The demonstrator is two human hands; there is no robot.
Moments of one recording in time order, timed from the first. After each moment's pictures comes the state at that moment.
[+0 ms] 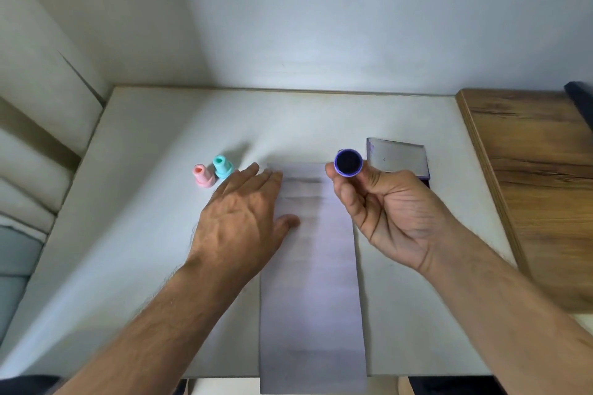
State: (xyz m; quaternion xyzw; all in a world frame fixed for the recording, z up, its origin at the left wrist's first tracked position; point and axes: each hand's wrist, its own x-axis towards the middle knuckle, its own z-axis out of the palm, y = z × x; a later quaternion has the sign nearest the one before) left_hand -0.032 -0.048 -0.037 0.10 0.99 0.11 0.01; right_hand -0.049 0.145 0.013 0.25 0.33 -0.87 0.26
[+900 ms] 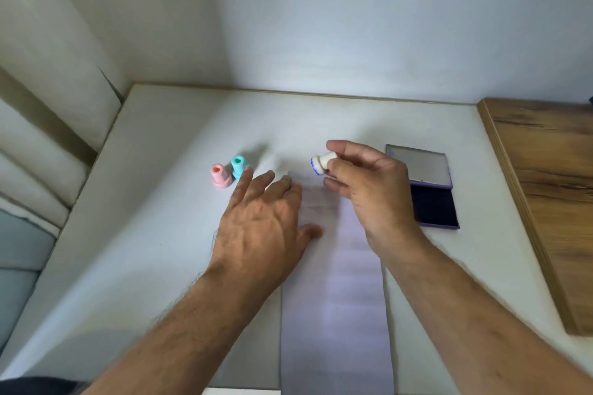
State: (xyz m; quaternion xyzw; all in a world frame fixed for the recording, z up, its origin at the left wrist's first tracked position) left_hand -0.029 -0.044 -0.033 0.11 0.99 0.05 0.03; right_hand -0.069 0.097 -0.022 0.16 0.67 -0.72 0.03
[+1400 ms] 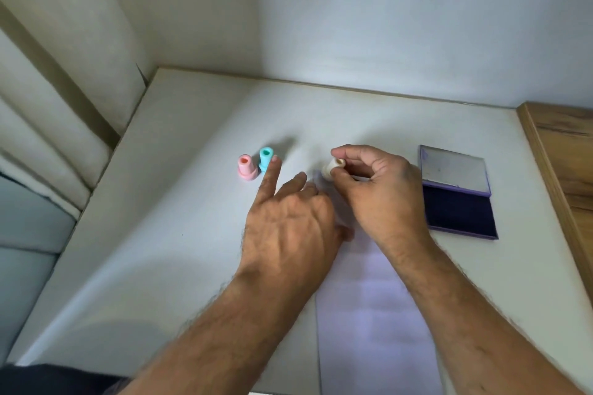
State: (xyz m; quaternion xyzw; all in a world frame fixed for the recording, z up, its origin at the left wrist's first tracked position) left_hand -0.026 -0.042 -0.028 0.10 0.99 0.04 0.04; right_hand -0.073 0.076 -0.049 0.05 0.87 -0.49 -0.06
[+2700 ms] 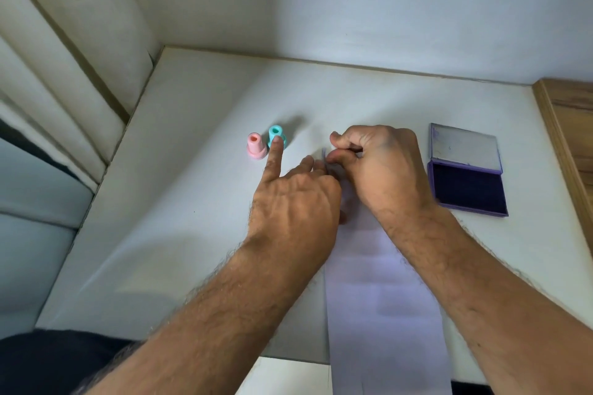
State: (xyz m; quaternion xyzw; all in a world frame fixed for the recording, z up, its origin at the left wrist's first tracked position) left_hand -0.025 -0.048 -0.035 0.13 0.99 0.00 0.06; right_hand -0.077 0.071 -0.046 -0.07 0.92 -0.38 -0.05
